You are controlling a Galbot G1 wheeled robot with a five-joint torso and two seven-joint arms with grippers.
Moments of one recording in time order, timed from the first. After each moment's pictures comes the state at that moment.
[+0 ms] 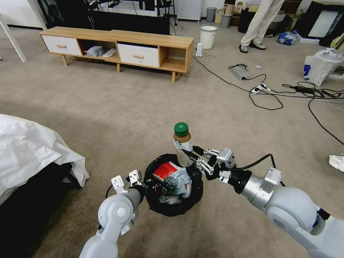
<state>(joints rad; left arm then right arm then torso) 1.24 -1.39 -0.31 -1.99 -1.05 0.68 -0.59 -1.21 0.63 0.20 2.26 0.69 -0.04 -0.20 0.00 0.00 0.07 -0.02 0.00</state>
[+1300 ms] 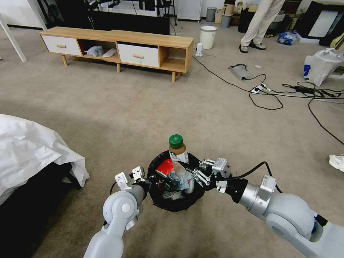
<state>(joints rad) 1.20 -1.43 -0.32 -1.95 -1.02 0.67 -0.56 -1.24 0.61 0.19 2.27 0.70 -0.05 -0.23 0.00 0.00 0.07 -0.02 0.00</state>
